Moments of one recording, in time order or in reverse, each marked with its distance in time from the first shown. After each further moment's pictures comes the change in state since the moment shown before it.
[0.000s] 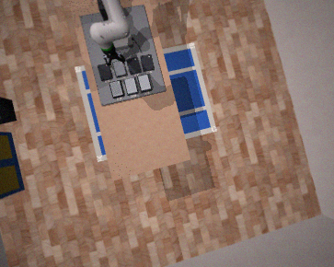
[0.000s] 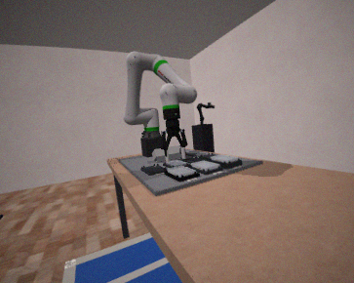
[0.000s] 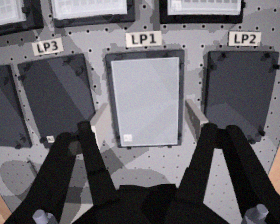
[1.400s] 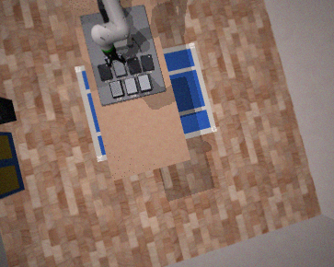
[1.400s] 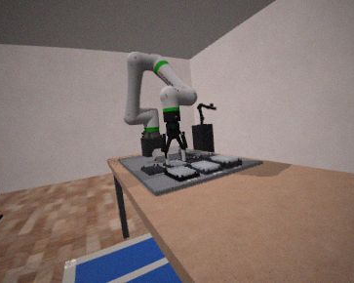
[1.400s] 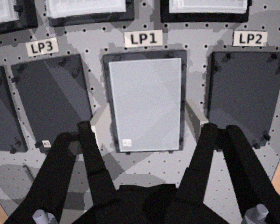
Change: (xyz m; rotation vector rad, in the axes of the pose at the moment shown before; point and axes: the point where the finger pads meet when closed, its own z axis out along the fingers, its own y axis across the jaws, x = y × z) arm 0.000 0.000 0.014 0.000 0.000 0.000
